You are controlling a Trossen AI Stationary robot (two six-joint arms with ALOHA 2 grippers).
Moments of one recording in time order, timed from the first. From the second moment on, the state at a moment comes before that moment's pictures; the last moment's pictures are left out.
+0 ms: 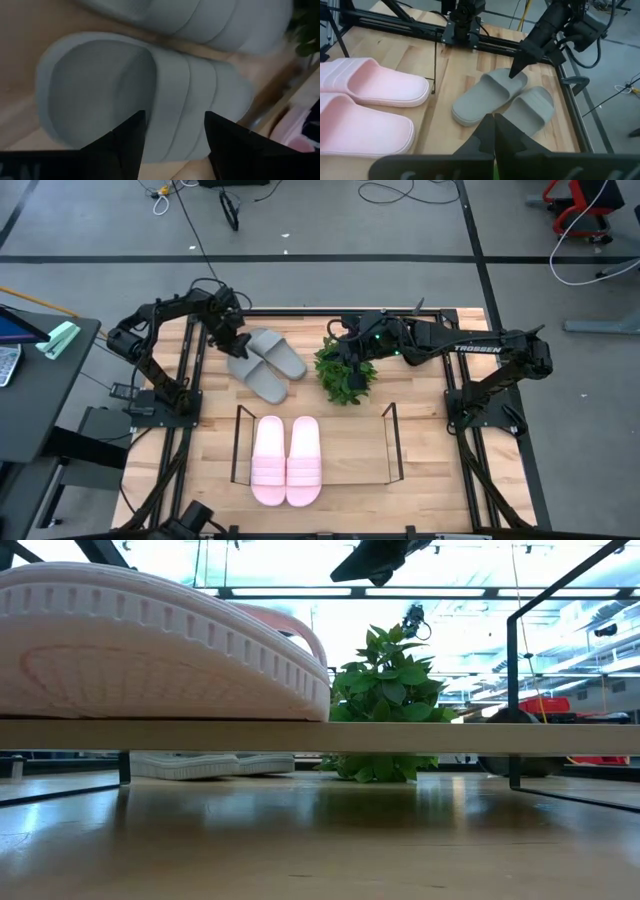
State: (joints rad) left arm 1.11 1.64 0.94 -0.96 0.57 0.04; right arm -0.16 1.47 1.32 -0.37 -0.11 -0.24
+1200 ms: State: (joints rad) left arm 1.12 1.64 0.83 -0.84 0.68 0.07; right arm -0.13 1.47 1.32 -0.37 -0.11 -0.25
